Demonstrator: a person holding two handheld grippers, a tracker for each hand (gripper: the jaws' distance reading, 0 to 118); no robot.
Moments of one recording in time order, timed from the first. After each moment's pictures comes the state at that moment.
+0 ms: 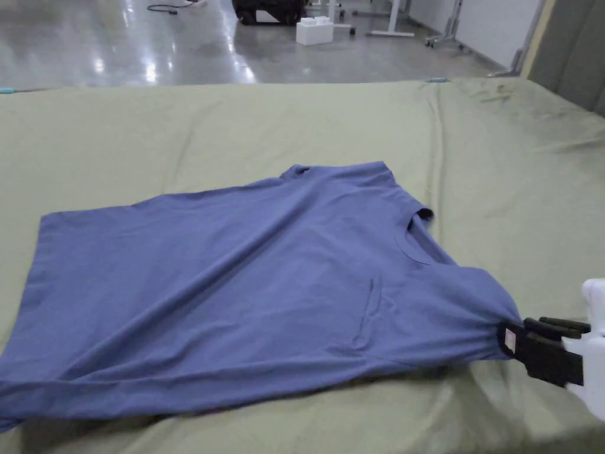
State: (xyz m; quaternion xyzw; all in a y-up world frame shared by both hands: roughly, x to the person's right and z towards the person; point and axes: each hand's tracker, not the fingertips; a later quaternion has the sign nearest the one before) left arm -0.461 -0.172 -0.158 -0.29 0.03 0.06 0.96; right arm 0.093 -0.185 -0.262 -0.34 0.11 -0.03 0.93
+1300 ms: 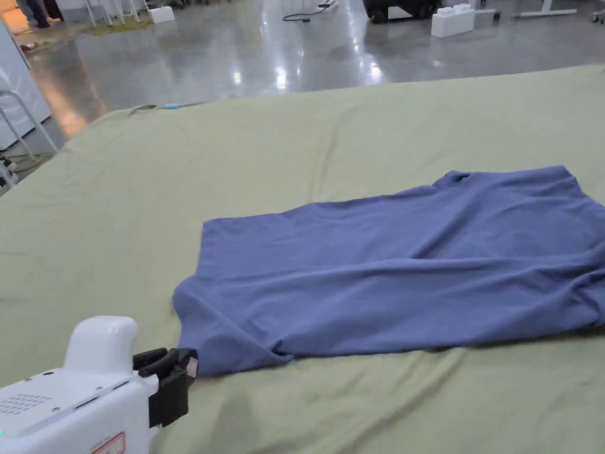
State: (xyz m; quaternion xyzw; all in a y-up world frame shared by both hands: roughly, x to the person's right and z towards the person) left arm -0.482 -0.220 -0.242 -0.32 0.00 0.05 0.95; right arm 0.057 -0.179 -0.315 -0.30 0.15 0.05 0.94
